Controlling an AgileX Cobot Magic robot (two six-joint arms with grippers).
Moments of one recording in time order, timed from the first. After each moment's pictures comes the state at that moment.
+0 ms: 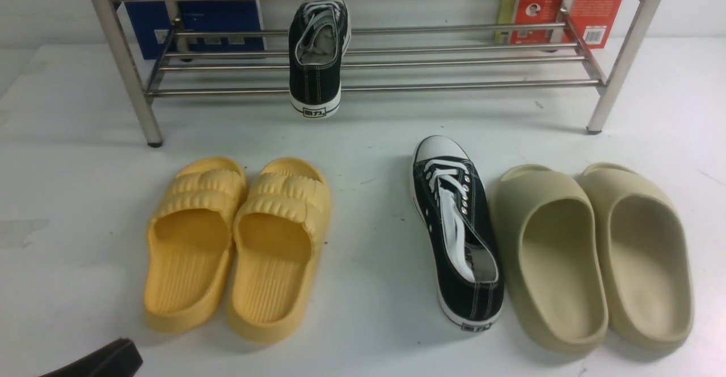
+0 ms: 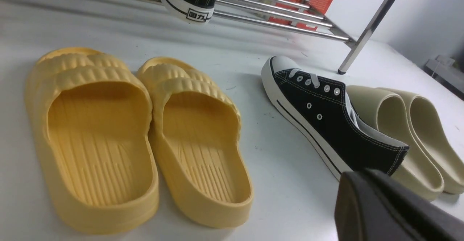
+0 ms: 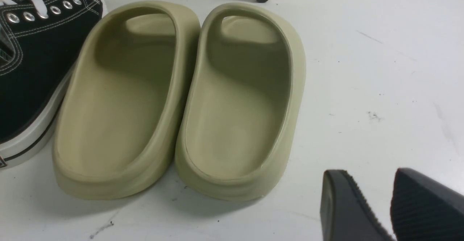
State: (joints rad) right arm -0.02 -0.01 0.01 0.04 0.39 -0.03; left arm -0.57 0.05 -0.09 0.16 0.27 -0.56
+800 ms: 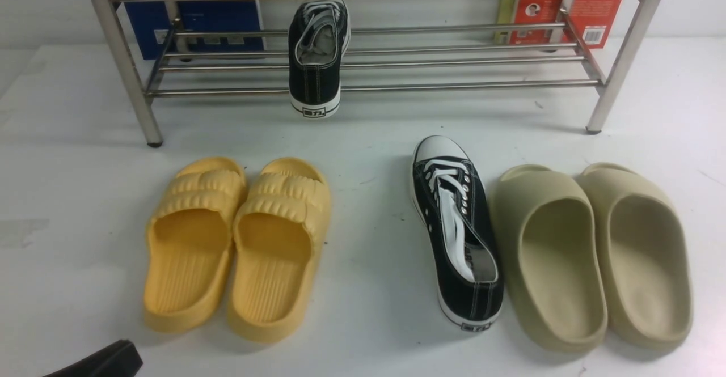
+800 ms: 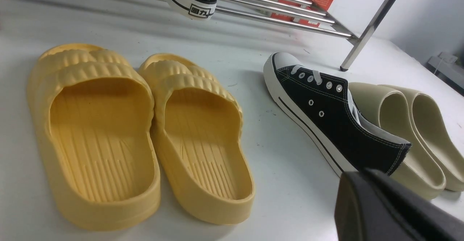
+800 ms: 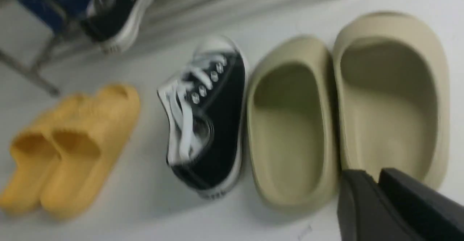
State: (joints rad) right arm 0.02 0.44 -0.50 0.43 0.74 -0.01; left arm -0.57 0.05 -0.09 0.16 0.28 -0.56
